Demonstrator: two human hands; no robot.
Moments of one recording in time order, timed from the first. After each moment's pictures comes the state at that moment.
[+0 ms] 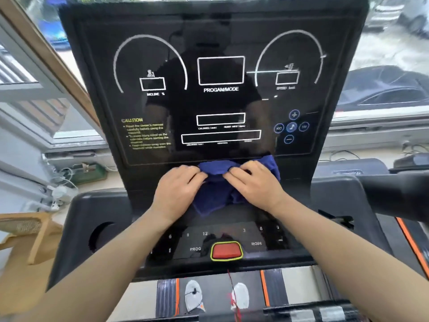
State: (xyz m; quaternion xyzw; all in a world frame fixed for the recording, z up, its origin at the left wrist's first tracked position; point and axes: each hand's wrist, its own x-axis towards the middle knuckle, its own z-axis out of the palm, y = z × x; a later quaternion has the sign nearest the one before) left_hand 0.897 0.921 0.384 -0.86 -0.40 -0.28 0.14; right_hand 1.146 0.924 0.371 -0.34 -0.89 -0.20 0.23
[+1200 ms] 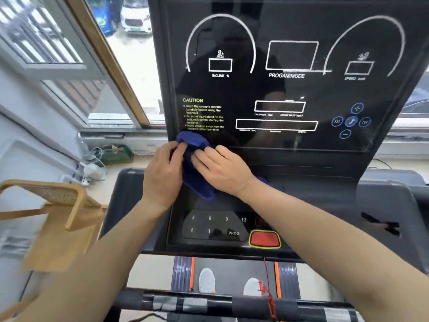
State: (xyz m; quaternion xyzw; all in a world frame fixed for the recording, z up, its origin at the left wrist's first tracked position) left_hand 0.783 0.895 0.393 -0.74 -0.60 -0.27 0.10; right_hand 0.969 0.936 0.387 -0.28 -0.90 -0.27 0.20
